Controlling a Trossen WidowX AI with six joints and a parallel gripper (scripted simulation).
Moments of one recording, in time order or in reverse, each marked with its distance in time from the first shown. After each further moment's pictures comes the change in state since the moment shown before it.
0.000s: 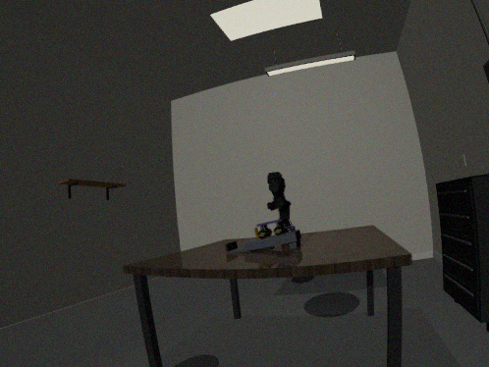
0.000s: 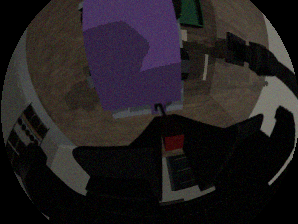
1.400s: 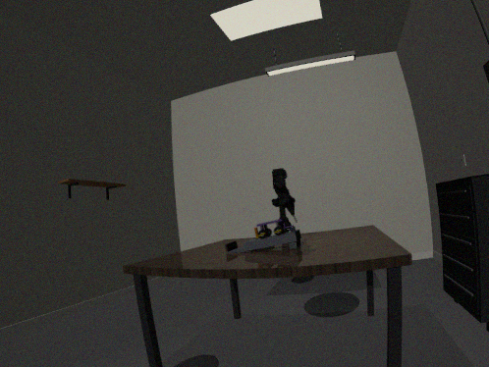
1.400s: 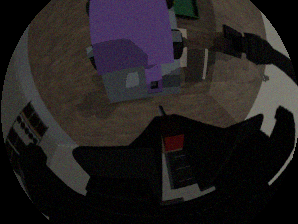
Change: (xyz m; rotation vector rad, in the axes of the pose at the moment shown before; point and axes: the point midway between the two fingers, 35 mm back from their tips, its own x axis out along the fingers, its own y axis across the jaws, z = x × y) arm -0.008 -0.001 -0.033 -0.005 0.009 -0.003
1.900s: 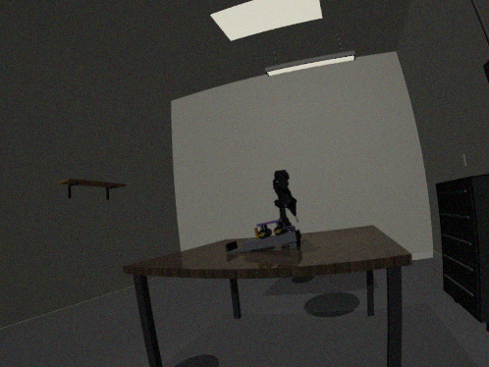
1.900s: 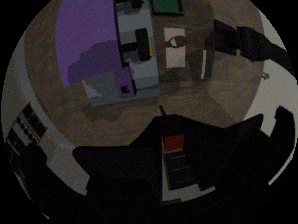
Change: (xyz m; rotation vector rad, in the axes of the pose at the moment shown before) arm 0.006 -0.044 -0.001 0.004 -0.002 -0.008
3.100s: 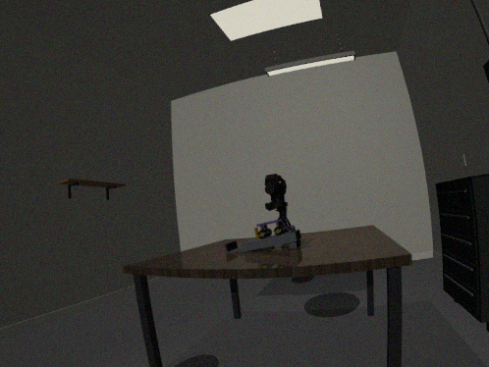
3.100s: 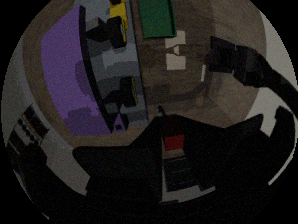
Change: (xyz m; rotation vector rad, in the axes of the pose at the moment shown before) arm -0.007 -0.032 0.067 -0.001 -0.009 0.009
